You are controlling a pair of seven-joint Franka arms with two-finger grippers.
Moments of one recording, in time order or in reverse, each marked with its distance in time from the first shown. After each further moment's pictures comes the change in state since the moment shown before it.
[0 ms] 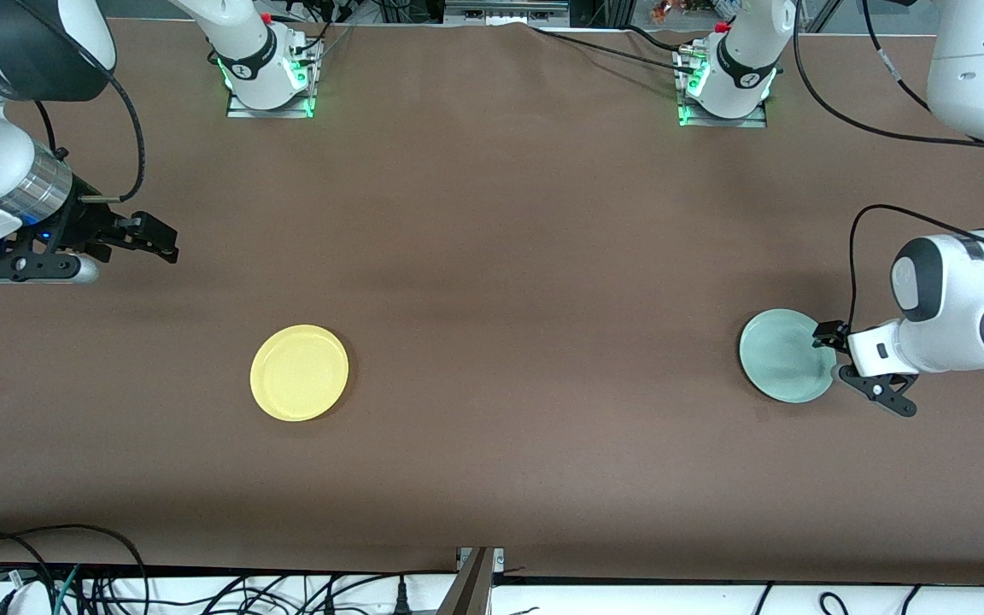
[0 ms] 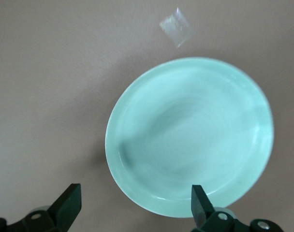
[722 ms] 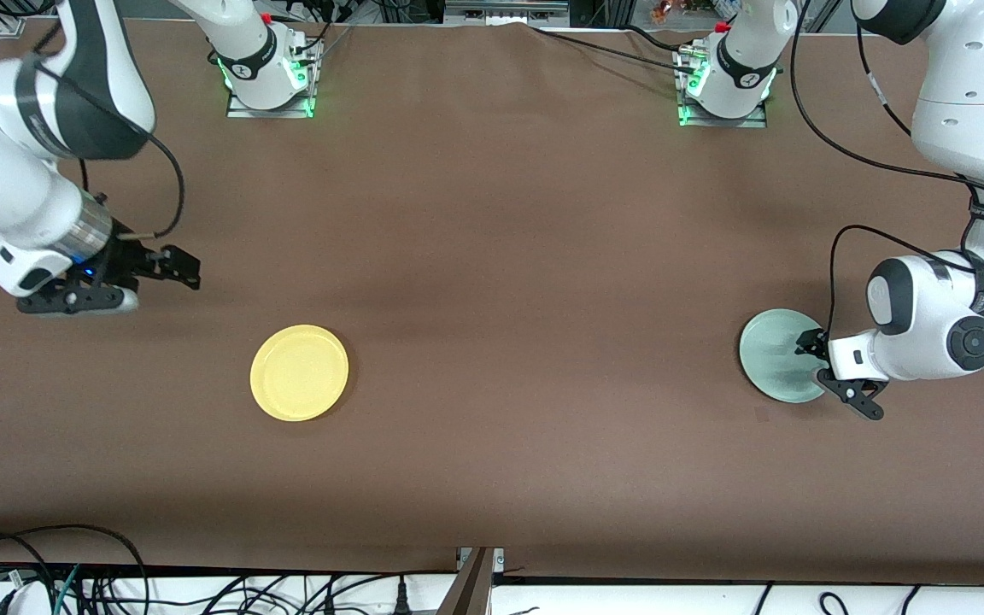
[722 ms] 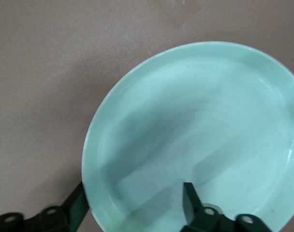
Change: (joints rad) left arm 0.035 0.097 -0.030 0.000 -0.021 0.084 0.055; right arm -0.001 0.091 -0.018 -0.133 0.028 0.240 -0.088
